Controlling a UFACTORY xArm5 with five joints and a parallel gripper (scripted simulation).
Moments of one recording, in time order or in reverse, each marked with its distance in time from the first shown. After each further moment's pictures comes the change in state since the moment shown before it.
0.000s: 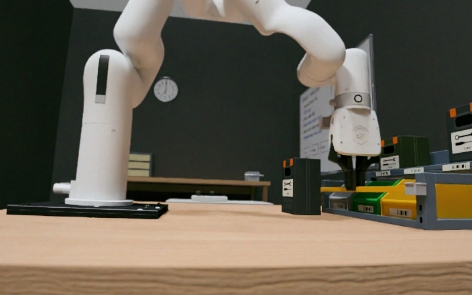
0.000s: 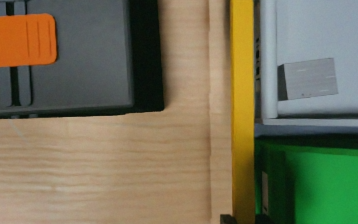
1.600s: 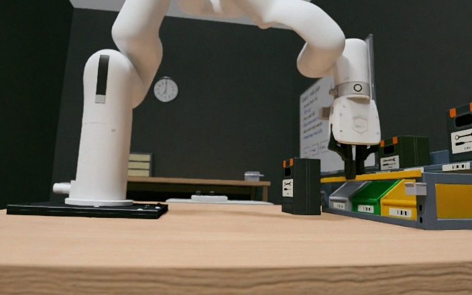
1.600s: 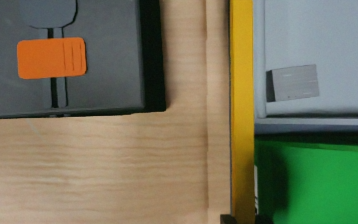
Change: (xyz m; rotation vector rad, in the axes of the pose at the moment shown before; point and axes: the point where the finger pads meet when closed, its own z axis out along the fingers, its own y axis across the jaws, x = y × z) arm 0.000 0.000 -0.023 0.000 0.000 0.000
